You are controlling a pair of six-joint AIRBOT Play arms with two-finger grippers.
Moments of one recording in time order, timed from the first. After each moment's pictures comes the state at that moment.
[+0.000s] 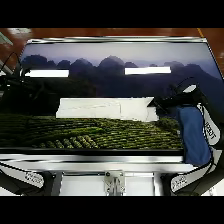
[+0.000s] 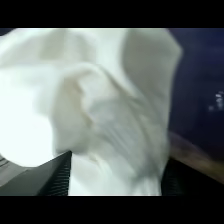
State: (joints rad) left arm 0.31 -1.74 1.61 0.84 -1.50 -1.34; right arm -0.17 -1.80 1.27 -0.87 1.18 1.37
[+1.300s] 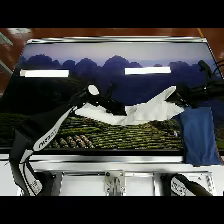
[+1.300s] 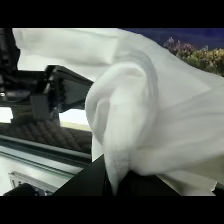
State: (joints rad) left arm -0.58 -1.98 1.61 0.55 -1.04 -1.33; right arm -0.26 -1.17 1.27 -0.90 1.53 1.53
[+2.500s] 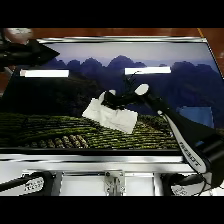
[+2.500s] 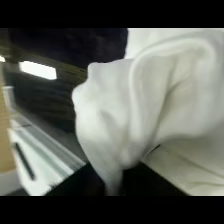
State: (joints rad) left arm 0.10 -1.32 1.61 0.56 -1.17 -1.30; right arm 0.45 -1.65 1.27 -0.51 0.84 1.49
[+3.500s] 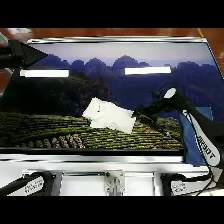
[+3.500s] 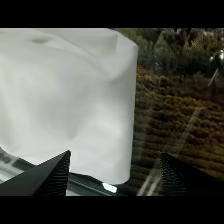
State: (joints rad) left arm 0.15 -1.20 1.59 0.59 -1.26 -1.31; right arm 0.09 -1.60 1.07 -0.89 1.17 1.56
